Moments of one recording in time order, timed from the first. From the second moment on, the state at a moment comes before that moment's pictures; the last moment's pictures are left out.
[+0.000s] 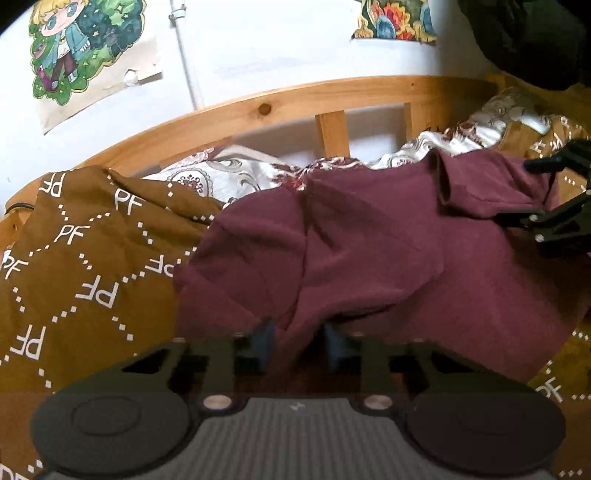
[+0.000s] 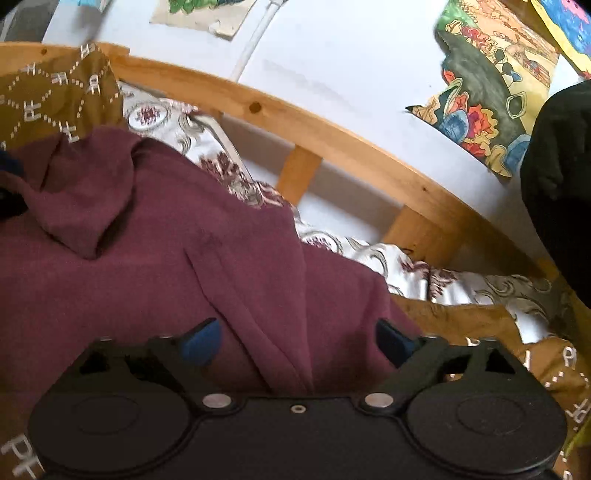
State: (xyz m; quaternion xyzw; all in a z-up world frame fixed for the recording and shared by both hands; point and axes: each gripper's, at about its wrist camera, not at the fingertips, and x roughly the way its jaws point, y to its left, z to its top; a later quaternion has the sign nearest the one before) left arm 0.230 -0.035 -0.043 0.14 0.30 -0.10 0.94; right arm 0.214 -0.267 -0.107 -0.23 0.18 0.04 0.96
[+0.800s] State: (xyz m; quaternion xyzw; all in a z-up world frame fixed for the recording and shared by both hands) left arm 0.260 0.054 -0.039 -0.17 0.34 -0.06 0.92; right arm 0.237 -0.352 -0.078 0.09 0.22 -0.04 0.97
